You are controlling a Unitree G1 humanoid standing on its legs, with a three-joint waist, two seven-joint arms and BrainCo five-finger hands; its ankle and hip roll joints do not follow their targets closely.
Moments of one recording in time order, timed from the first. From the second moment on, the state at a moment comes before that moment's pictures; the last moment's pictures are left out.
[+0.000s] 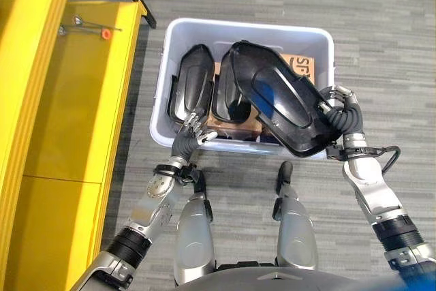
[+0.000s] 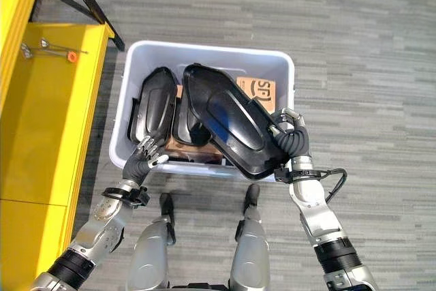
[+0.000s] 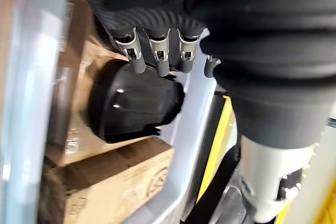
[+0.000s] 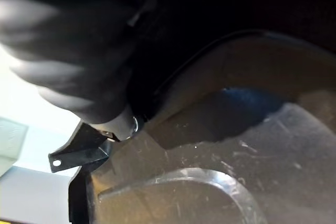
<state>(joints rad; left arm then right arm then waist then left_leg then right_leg) -0.08 0.46 -0.37 0.14 -0.68 -0.22 0.07 -0.14 -0.49 0.15 0.04 0.10 -0.20 -0.28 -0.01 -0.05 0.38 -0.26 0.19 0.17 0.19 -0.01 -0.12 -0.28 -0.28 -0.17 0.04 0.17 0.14</state>
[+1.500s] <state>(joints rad) 0.12 0.41 -0.22 0.14 -0.65 -0.14 0.00 0.20 -0.40 0.18 -0.05 0.34 -0.14 -0.03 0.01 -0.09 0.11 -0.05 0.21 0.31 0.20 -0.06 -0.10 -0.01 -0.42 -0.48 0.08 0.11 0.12</state>
